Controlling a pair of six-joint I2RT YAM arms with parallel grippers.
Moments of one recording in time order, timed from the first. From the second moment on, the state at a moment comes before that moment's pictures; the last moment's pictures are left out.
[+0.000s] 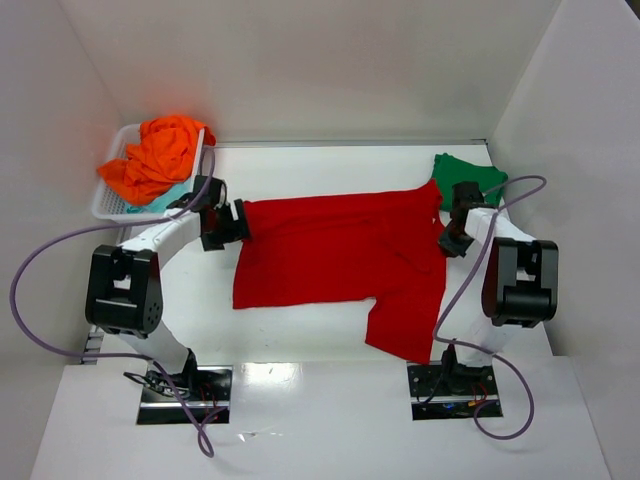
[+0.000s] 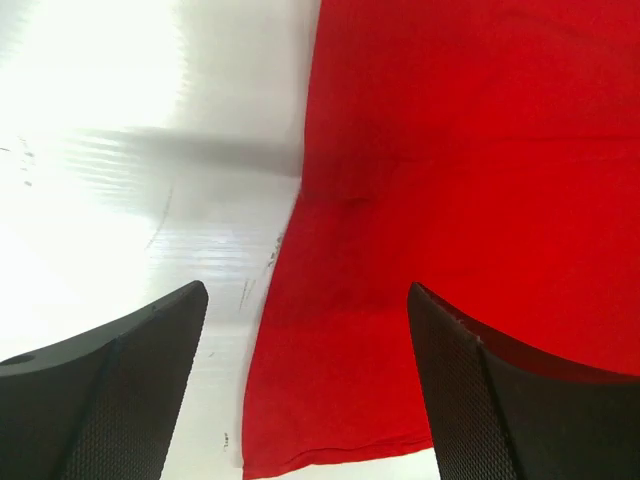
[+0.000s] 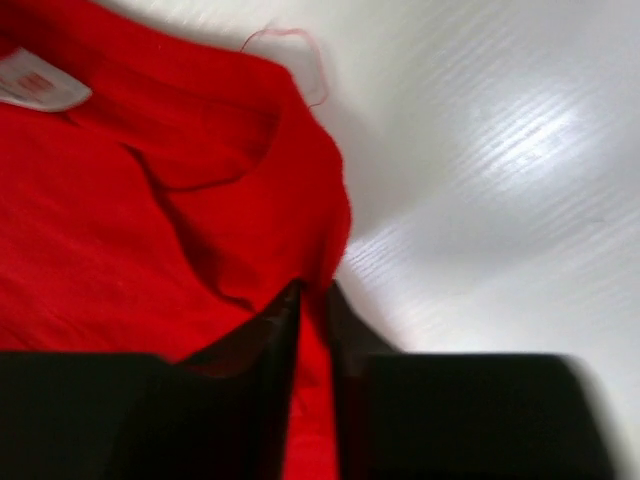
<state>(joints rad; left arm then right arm) -0.11 1.64 1.08 -0.49 0.08 -0.42 -0.11 1.66 1.01 -0.56 0.20 0.61</state>
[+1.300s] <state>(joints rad) -0.50 1.86 1.38 -0.28 0.54 -0.48 0.13 1.55 0.96 -0.47 -0.02 0.52</state>
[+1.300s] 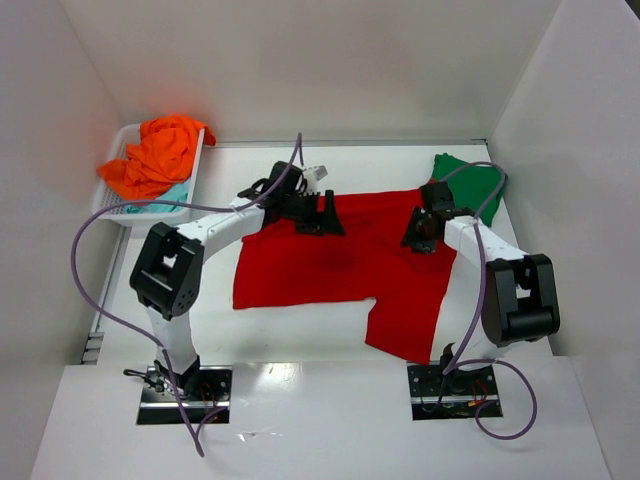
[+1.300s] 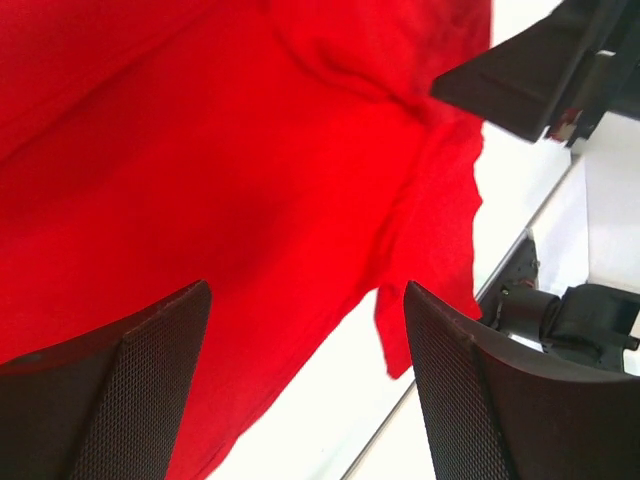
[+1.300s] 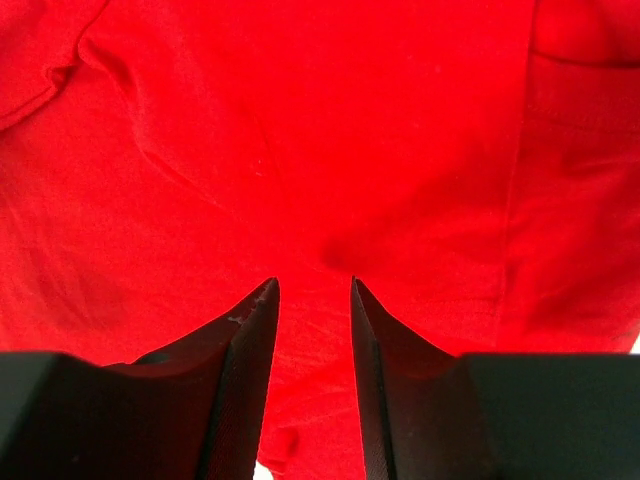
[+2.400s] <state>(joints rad) -0.51 1.98 1.41 -0.21 0.55 -0.53 0.22 1.67 0.95 -0.42 -0.01 0.58</state>
